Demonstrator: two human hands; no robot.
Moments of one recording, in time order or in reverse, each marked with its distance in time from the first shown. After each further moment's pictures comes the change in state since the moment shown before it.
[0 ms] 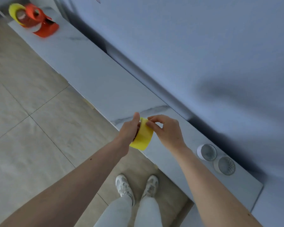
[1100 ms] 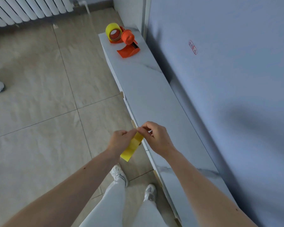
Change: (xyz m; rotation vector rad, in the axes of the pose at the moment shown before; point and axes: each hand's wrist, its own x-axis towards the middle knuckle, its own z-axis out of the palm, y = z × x) left_hand 0.062 0.096 -0.289 -0.212 0.404 -0.012; right_hand 0.206 -0.222 0.195 0.002 -0.495 -0.275
